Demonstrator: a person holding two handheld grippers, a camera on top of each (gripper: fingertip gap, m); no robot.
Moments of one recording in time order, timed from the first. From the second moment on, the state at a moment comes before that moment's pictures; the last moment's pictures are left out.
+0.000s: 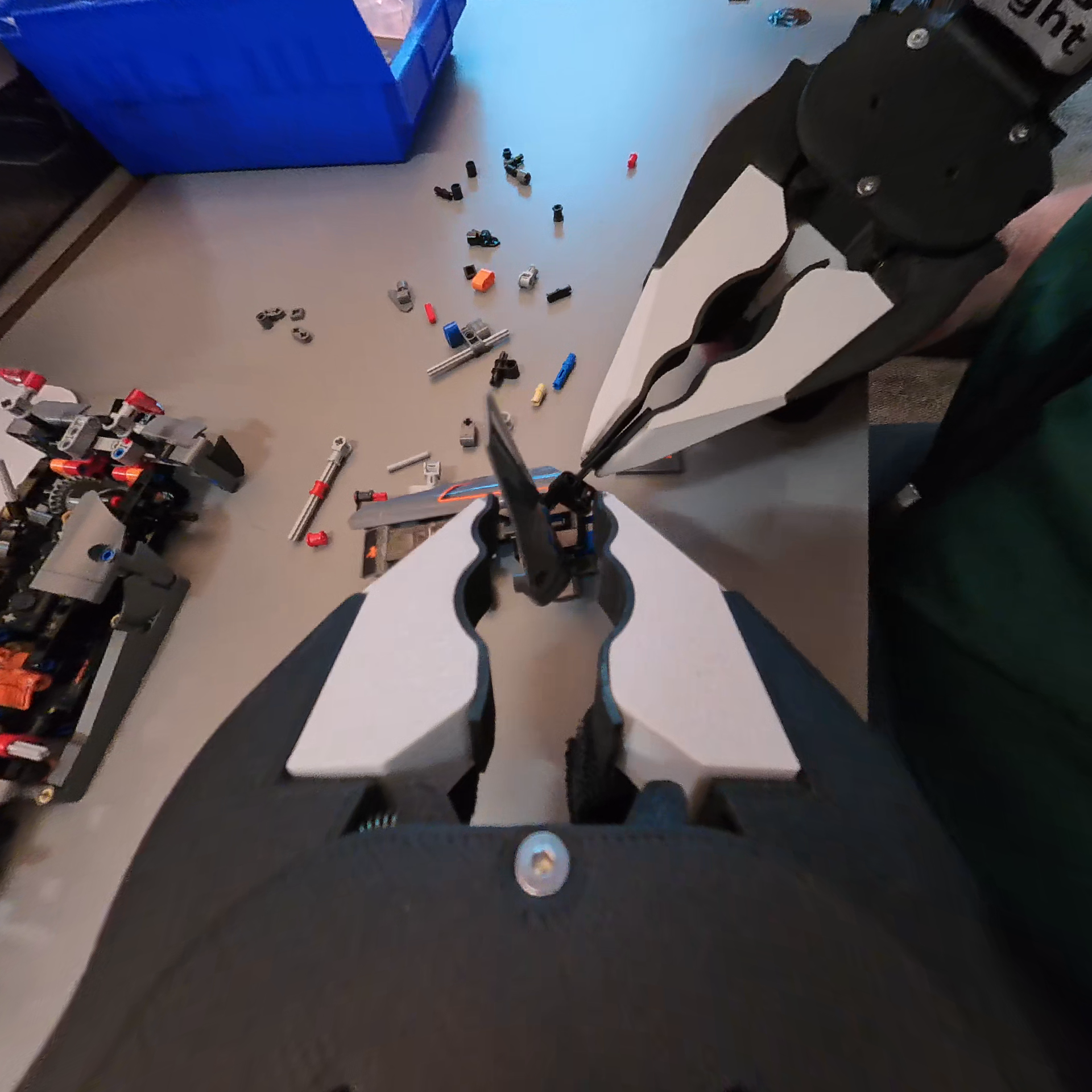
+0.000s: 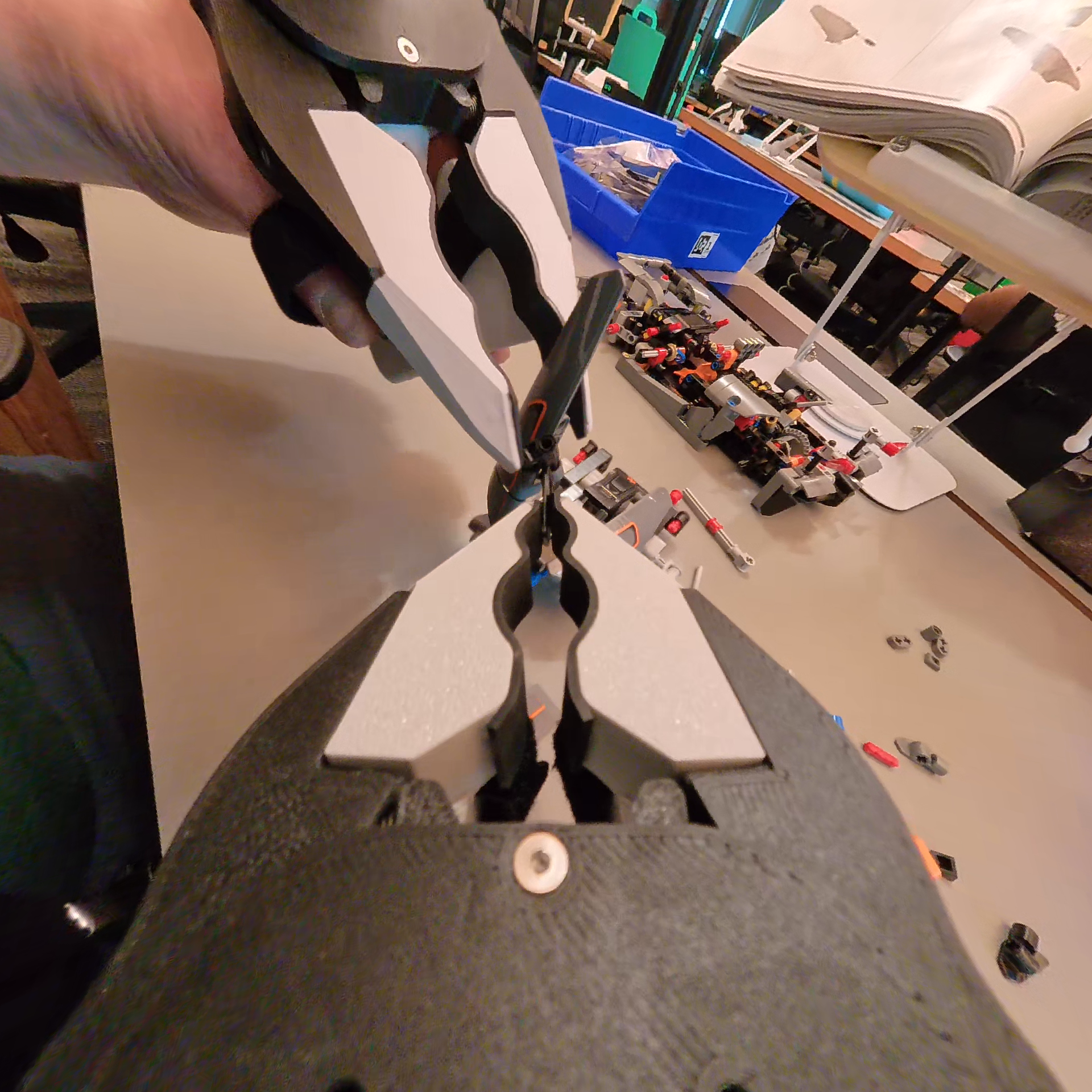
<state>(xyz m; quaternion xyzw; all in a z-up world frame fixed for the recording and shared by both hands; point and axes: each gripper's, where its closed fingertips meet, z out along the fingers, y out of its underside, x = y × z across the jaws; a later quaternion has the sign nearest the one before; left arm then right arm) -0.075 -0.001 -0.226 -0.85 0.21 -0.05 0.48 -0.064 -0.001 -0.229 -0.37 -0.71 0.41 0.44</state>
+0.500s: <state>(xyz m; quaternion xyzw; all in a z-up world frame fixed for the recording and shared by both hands) -0.075 -0.001 -0.228 -0.86 0.20 -0.01 0.47 -0.064 -0.001 -0.228 -0.37 -0.71 0.42 0.43</state>
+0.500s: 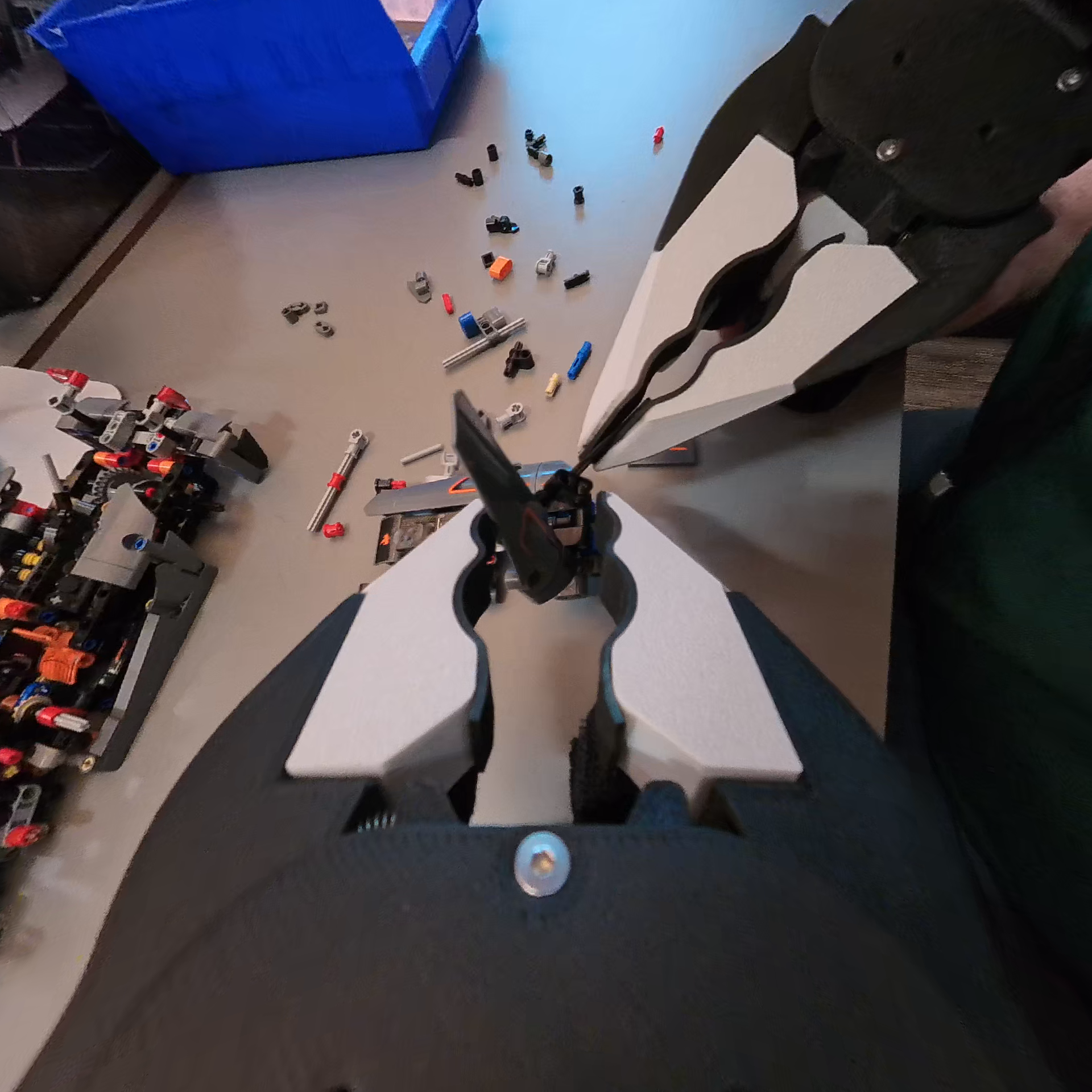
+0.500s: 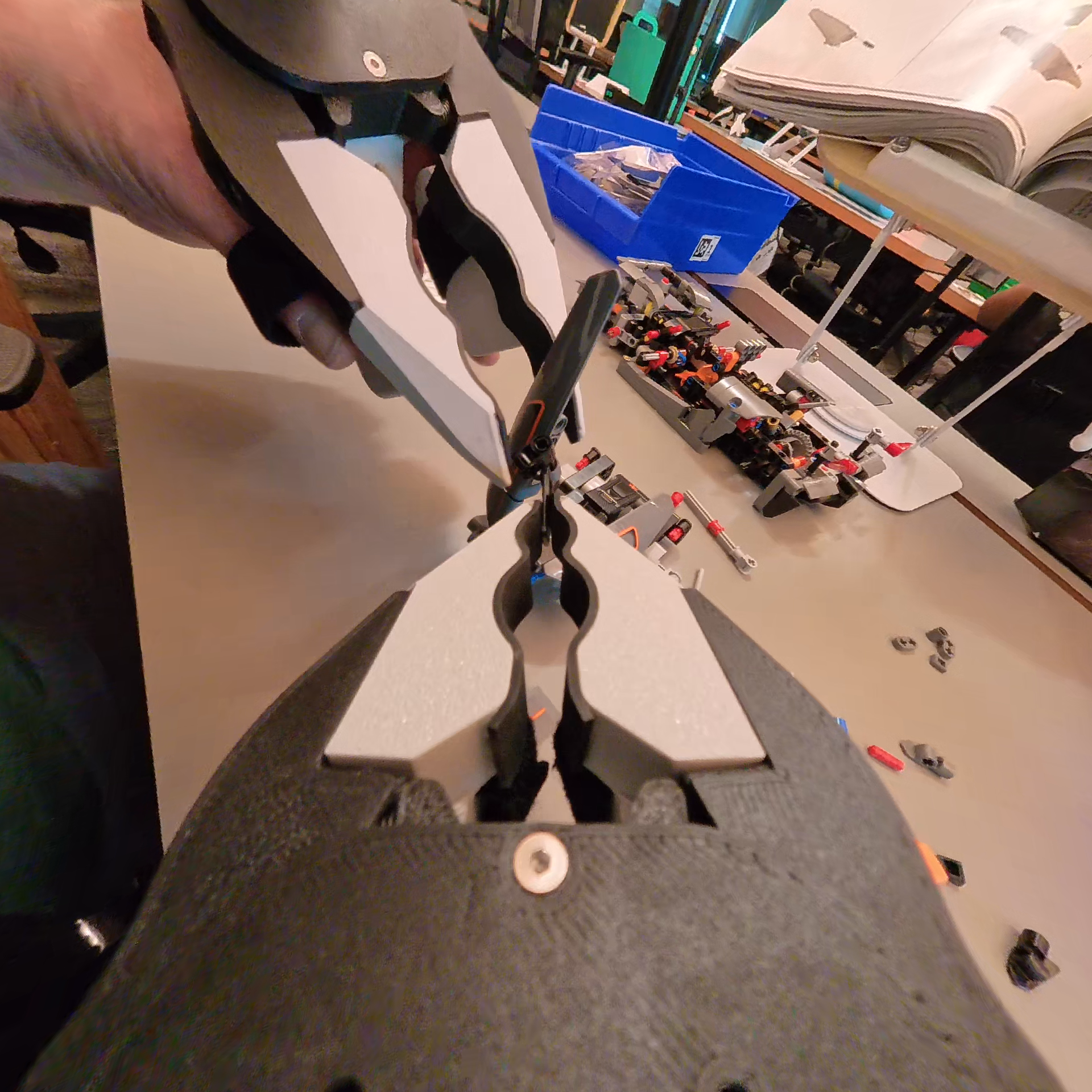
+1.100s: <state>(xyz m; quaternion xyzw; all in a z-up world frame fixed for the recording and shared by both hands) -0.078 -0.008 -0.229 -0.86 0.22 0.03 0.45 -0.063 -0.003 -0.228 -0.36 -0.71 0.42 0.43</state>
